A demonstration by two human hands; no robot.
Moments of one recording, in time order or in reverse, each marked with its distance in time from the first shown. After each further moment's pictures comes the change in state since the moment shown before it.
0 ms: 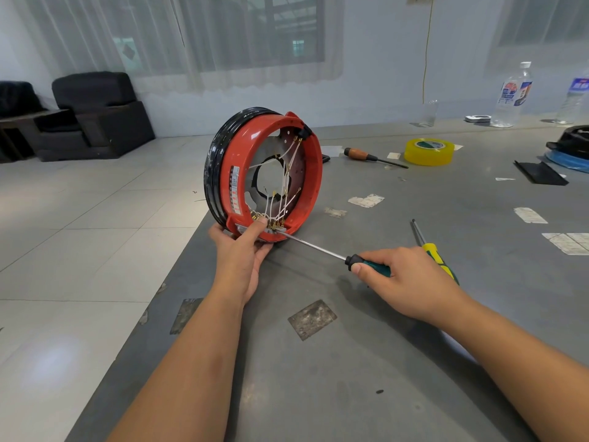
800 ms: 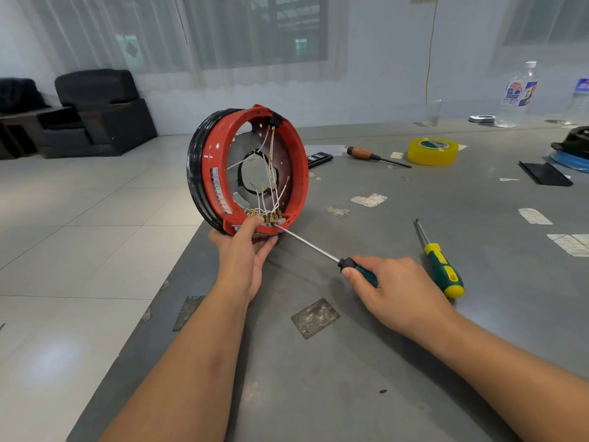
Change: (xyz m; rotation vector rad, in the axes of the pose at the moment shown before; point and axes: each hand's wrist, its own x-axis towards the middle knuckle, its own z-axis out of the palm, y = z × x) left_hand -0.003 0.004 0.004 -0.111 0.085 -0.035; right_hand -0.009 -0.026 0.016 -0.041 0.004 0.065
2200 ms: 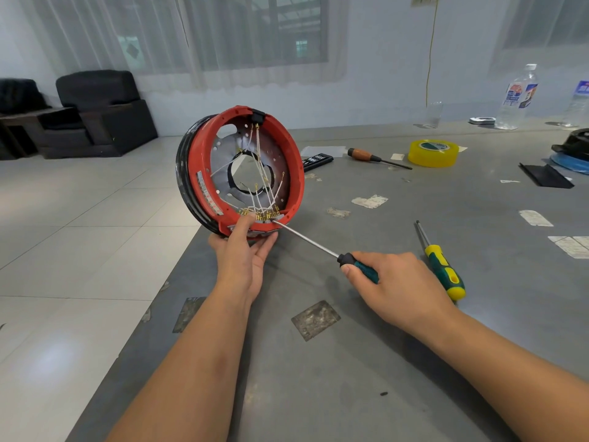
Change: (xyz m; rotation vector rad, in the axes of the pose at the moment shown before) left_hand 0.004 -0.002 -0.003 -0.125 0.015 -0.014; right_hand 0.004 -0.003 -0.005 0.010 0.075 -0.015
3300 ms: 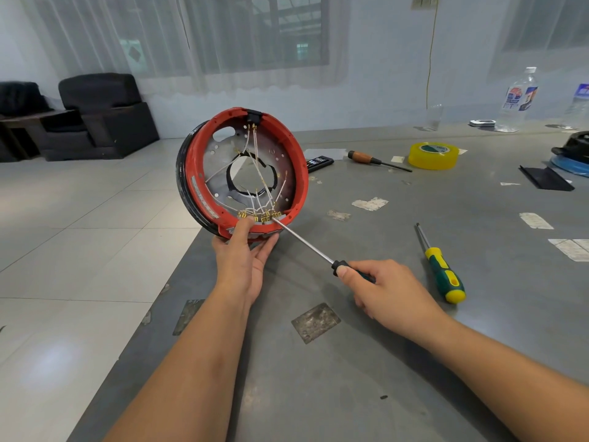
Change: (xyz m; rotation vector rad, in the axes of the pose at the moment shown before) left_hand 0.000 0.001 0.000 0.007 -0.015 -0.022; right_hand 0.002 -0.002 0.013 0.351 -0.134 0.099
